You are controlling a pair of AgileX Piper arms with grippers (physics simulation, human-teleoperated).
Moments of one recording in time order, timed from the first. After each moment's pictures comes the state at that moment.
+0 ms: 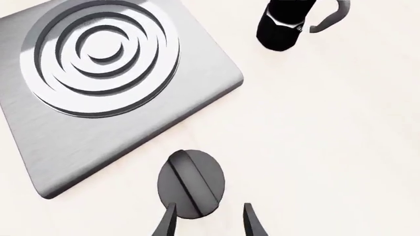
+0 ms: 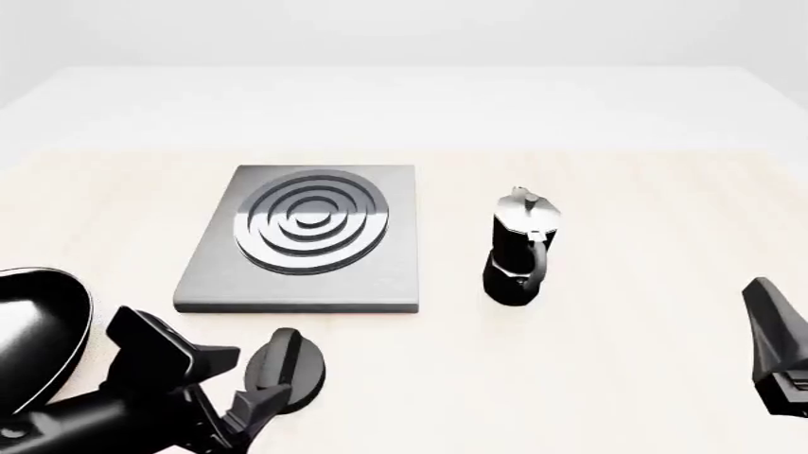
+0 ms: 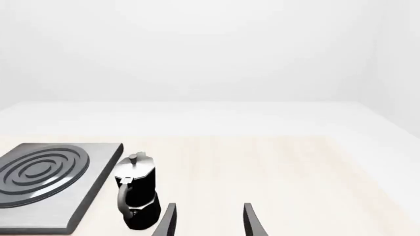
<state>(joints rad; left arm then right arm) -0.67 1.04 -0.11 -0.21 -0.08 0.00 0.01 0.00 -0.01 0.00</state>
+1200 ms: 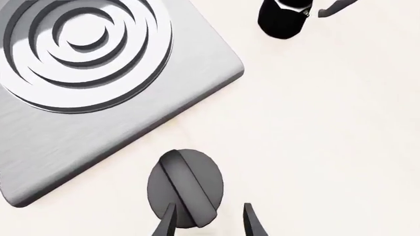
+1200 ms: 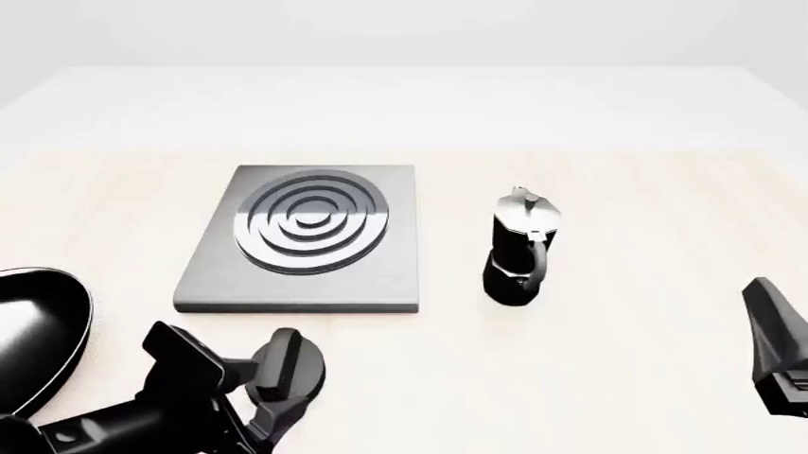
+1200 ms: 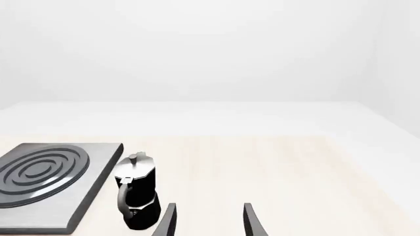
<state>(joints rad) -0.68 1.32 -0.07 -0.49 -0.10 0.00 0.01 0.00 -0.01 0.00</state>
